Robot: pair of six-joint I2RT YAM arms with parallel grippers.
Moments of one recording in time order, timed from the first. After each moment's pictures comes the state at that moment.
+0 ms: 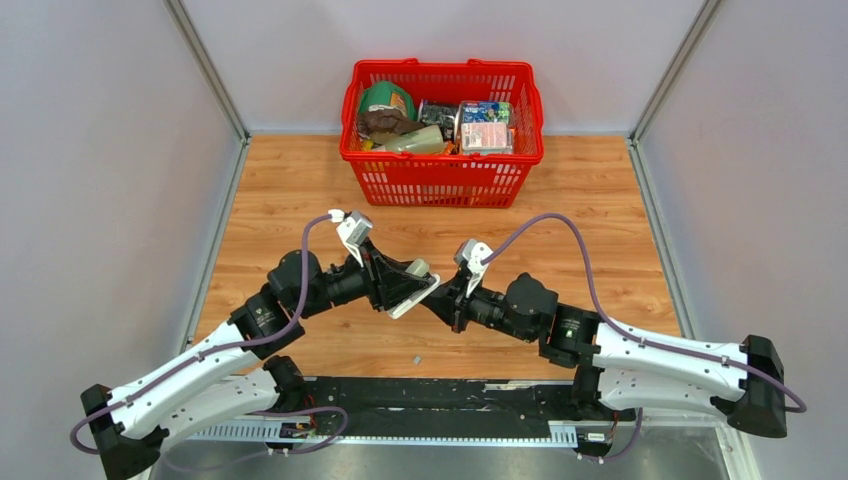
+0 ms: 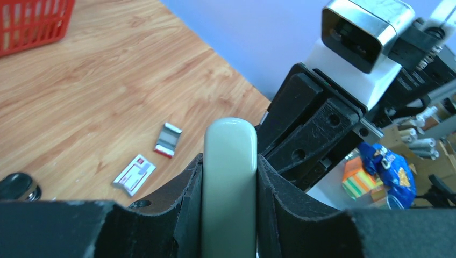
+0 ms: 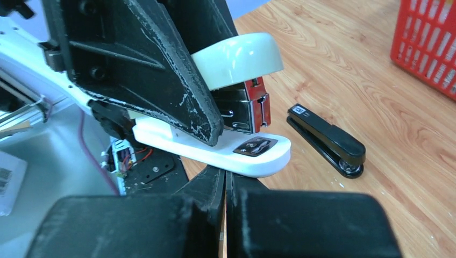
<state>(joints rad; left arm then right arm) -0.91 0.72 0.70 -0.02 0.23 -0.57 1.23 0.93 0.66 0.19 0.10 0.27</state>
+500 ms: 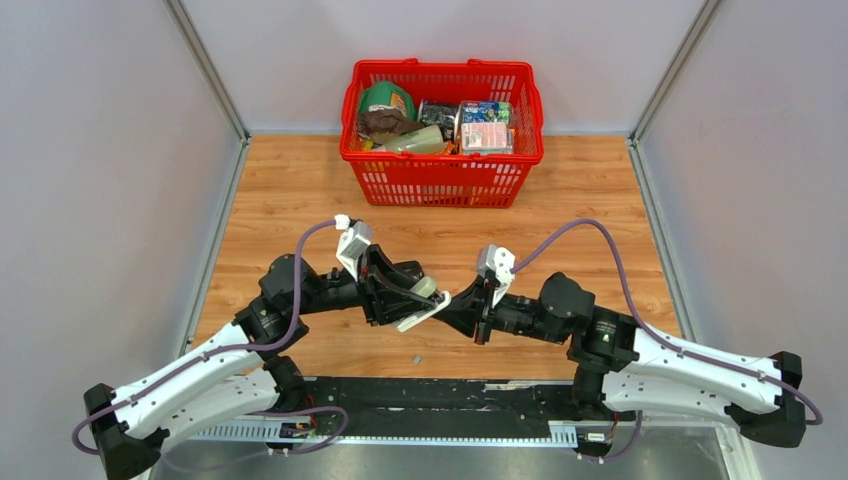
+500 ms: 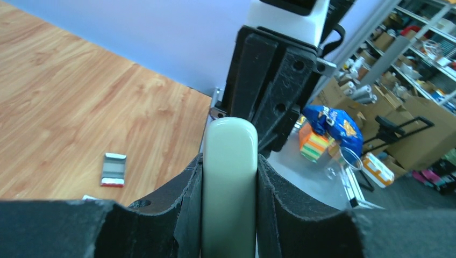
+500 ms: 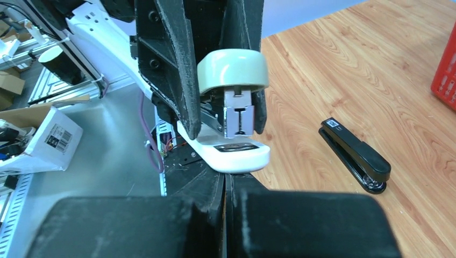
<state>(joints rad) -0.91 0.72 0.67 0.20 0.53 -0.55 1.24 0.78 0.73 0.01 -0.07 0.23</state>
